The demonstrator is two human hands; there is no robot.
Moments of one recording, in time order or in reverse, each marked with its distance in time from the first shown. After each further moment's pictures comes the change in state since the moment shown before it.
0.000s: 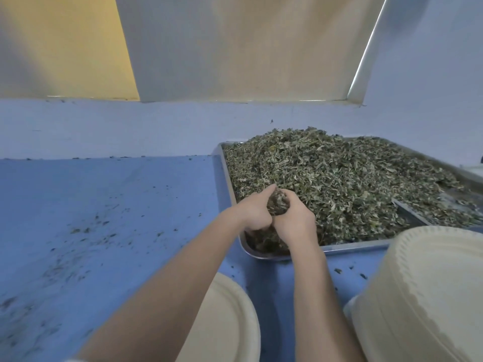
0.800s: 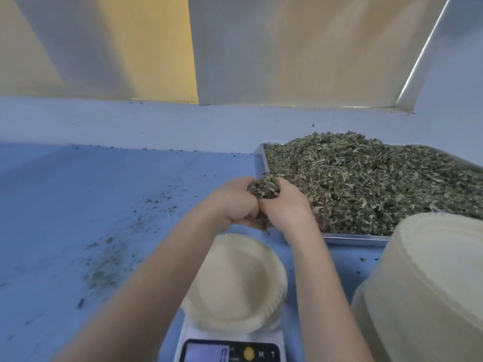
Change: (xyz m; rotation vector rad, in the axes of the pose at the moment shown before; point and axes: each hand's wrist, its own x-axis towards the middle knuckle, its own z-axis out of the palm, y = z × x) left_hand -0.159 -0.001 -0.026 -0.572 0.281 -0.105; right_hand -0.100 -0.079 -0.018 0.109 -0.298 -0.290
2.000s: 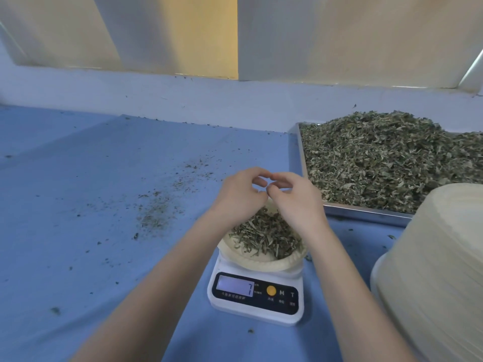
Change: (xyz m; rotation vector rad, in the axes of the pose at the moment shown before) left_hand -0.040 -0.062 0.000 0.323 0.404 0.137; right_hand -0.034 0.027 0.039 0.073 -0.017 -0.152
